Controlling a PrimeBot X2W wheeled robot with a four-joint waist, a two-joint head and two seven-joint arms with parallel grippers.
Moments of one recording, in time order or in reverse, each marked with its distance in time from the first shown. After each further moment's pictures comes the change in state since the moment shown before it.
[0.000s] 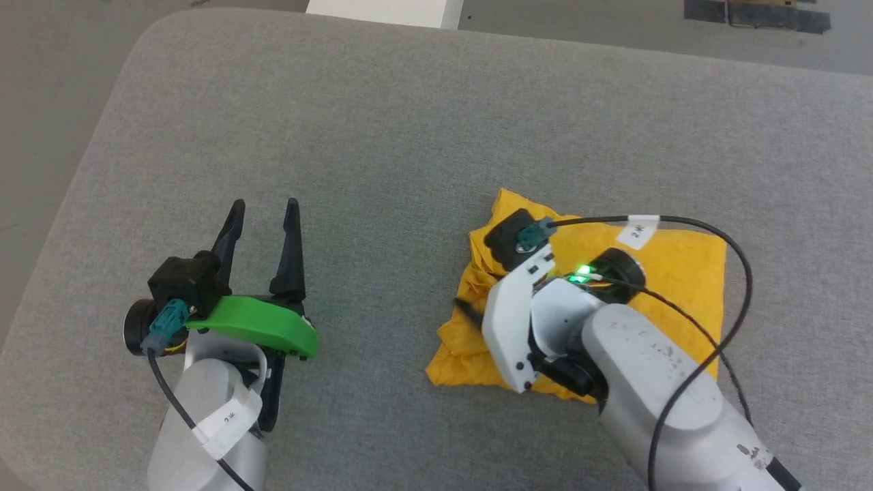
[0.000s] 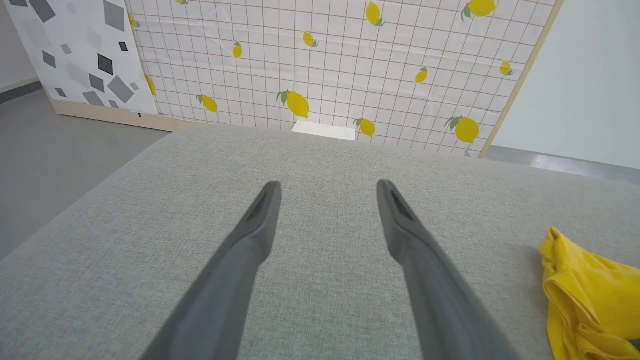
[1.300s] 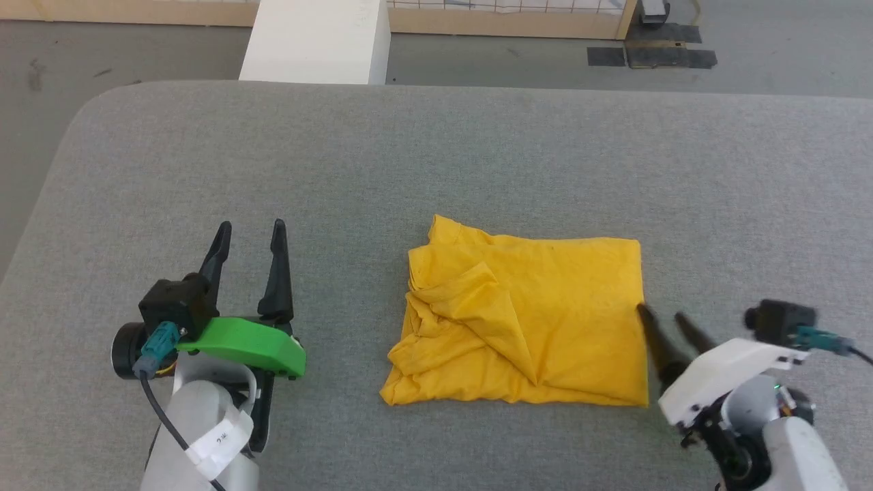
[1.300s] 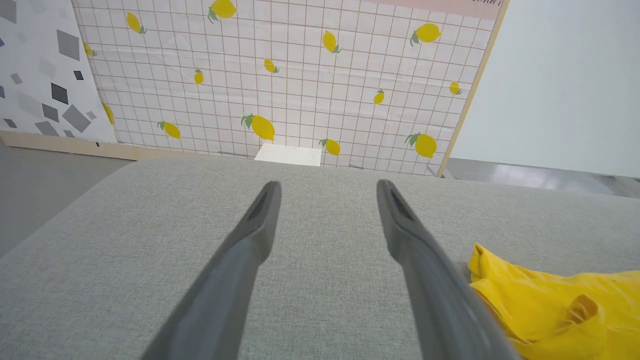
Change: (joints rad) left arm 0.056 0.001 0.035 -0.025 0.028 -0.001 0.000; right arm 0.420 0.000 -0.630 -0.164 0.142 0.000 -0.351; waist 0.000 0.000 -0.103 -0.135
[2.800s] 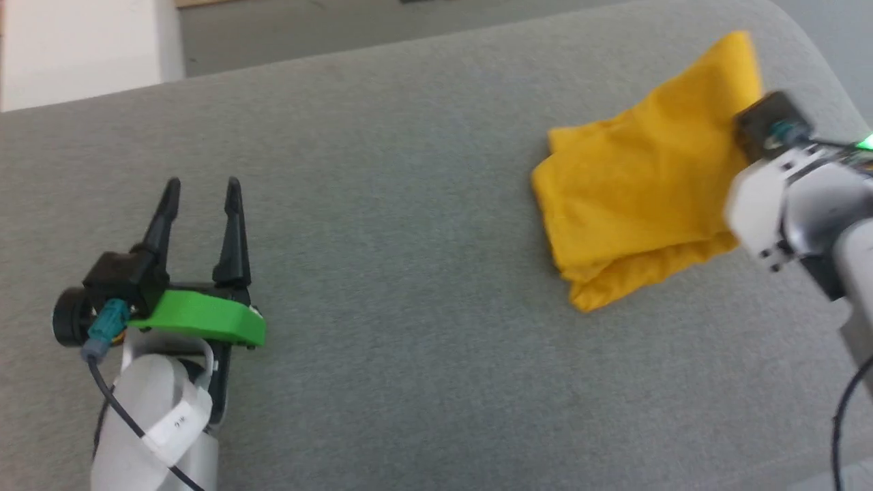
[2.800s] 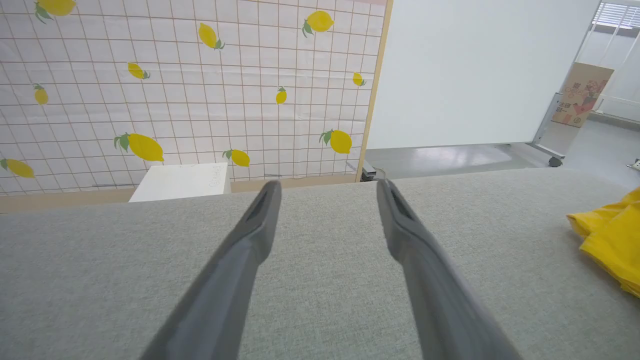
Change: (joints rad) left arm -0.033 0.073 0.022 -0.090 0.012 0.001 0.002; right arm -0.462 -0.442 0.396 -0.117 -0.475 0.001 0.314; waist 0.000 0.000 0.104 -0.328
